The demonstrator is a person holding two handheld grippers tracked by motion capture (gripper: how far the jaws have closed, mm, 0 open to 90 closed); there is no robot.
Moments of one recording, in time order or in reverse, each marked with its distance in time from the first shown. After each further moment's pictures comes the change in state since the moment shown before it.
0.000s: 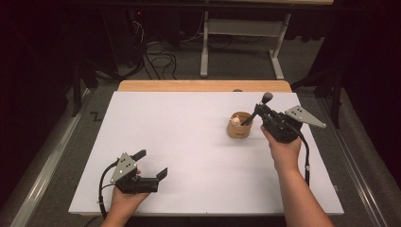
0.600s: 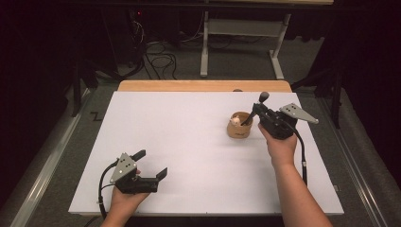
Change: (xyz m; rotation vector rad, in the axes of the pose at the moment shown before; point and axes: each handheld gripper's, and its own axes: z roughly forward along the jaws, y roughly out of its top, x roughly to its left) left arm 0.001 0.000 -0.001 0.001 0.001 -0.001; right arm -0.009 -0.010 0.019 0.046 -0.030 0.010
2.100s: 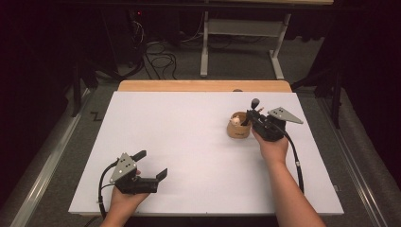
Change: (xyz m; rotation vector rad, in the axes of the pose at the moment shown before) left arm 0.000 0.000 0.000 0.010 -0.017 0.000; right arm 0.000 -0.030 0.024 0.107 -0.034 -0.001
